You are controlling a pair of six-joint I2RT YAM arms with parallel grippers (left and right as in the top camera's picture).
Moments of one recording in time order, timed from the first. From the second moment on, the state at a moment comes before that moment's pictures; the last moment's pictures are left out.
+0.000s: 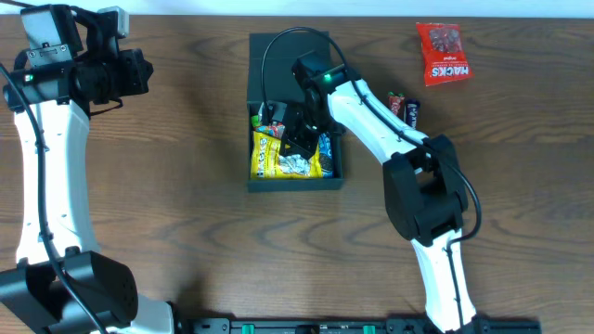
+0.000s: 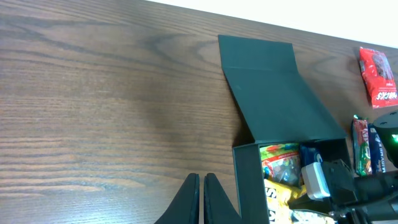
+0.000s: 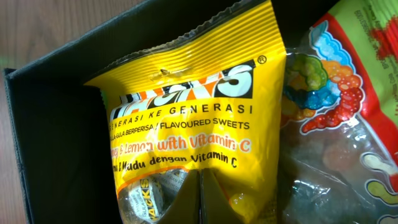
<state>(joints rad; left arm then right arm) 0.23 1.67 1.66 -0.89 0.46 0.04 0.50 2.32 1.90 -1.05 -0.56 -0.71</state>
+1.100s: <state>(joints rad) 0.23 1.67 1.66 -0.87 0.46 0.04 -0.12 2.19 2.00 -0.48 -0.14 -0.13</state>
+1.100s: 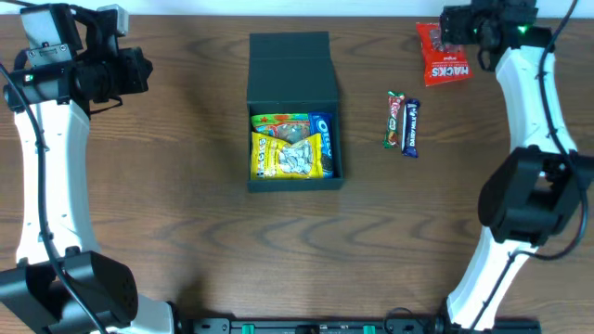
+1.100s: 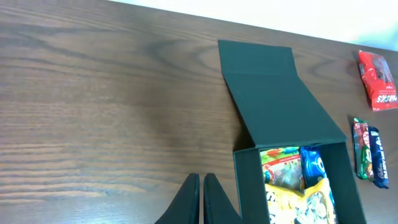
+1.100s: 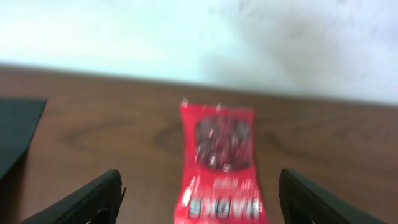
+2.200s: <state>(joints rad) 0.06 1.67 1.66 -0.79 0.43 0.09 -0.20 2.49 2.00 -0.38 -0.09 -0.06</state>
